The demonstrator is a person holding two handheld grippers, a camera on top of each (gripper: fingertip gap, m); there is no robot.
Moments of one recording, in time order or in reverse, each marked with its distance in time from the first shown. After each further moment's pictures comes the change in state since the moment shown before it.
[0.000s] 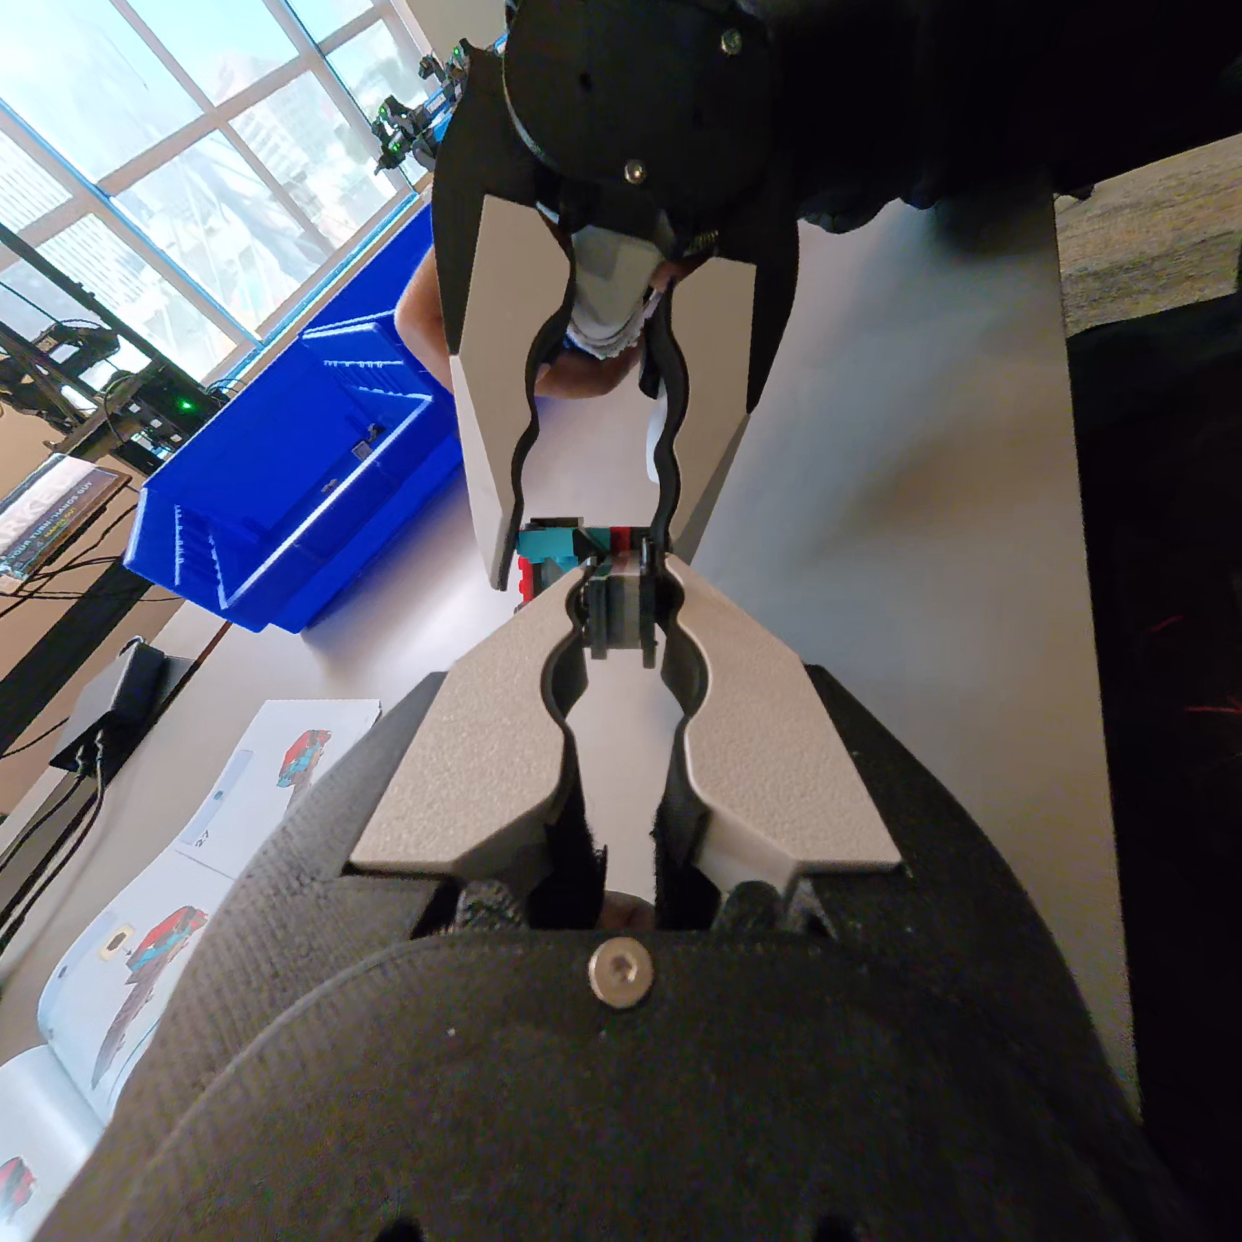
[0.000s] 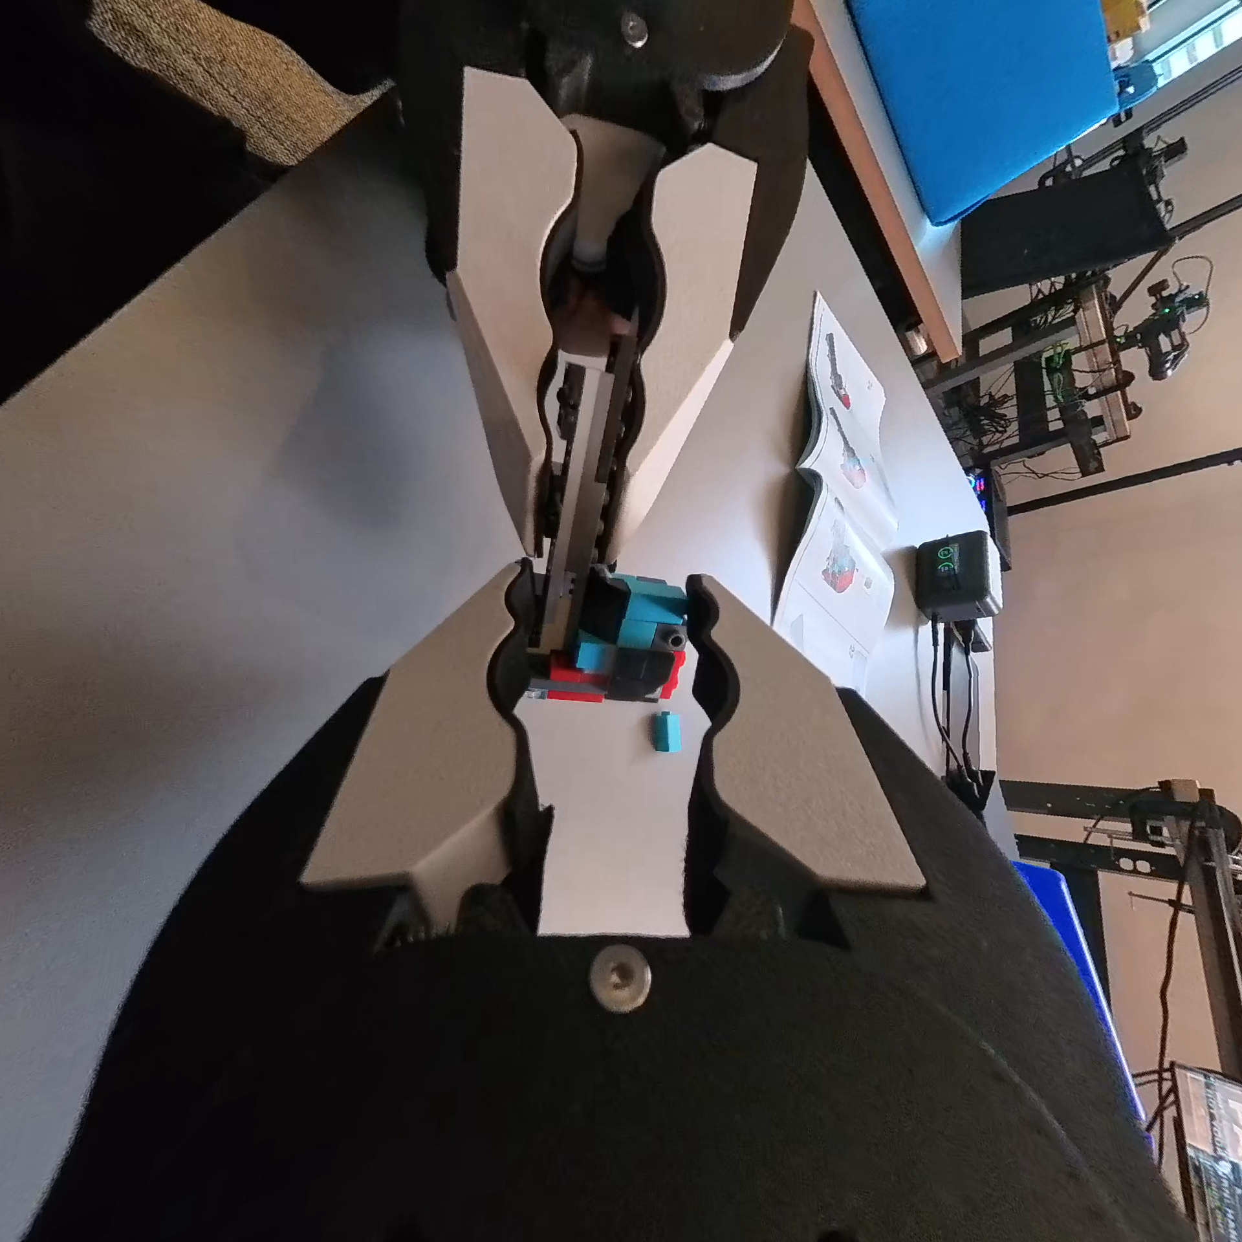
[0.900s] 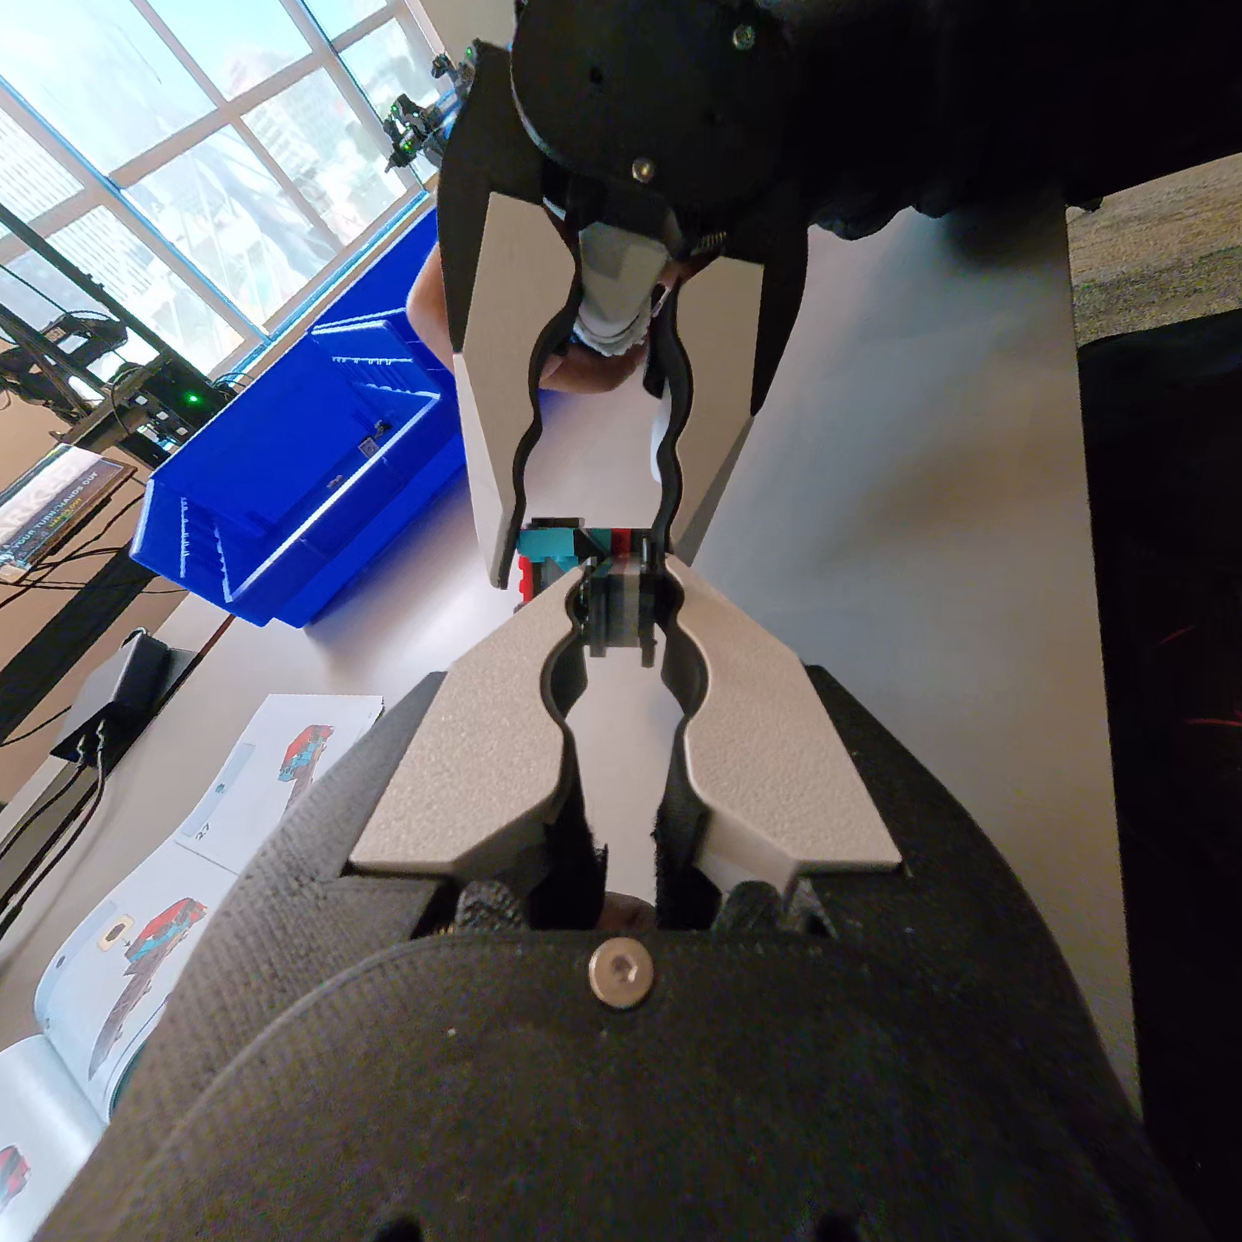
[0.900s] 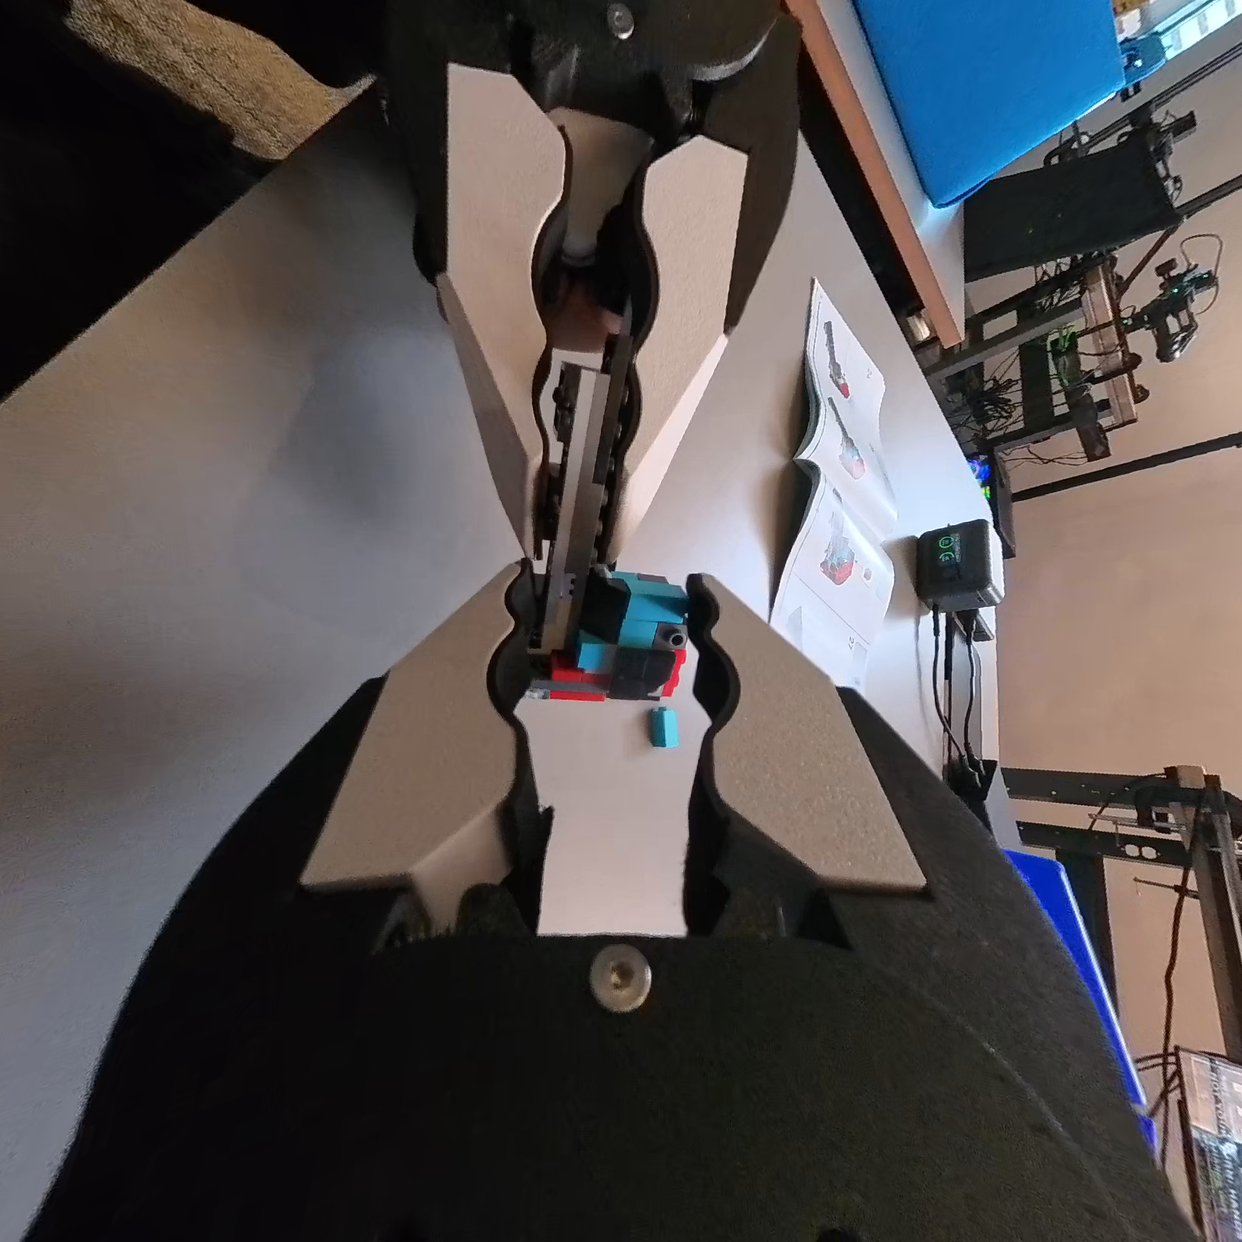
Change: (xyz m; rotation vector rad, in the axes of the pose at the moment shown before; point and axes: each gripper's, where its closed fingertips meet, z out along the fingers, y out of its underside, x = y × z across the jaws) left arm -0.003 0.000 0.000 0.004 -0.014 -0.016; right arm 0.003 0.001 0.001 -0.014 0.001 0.015
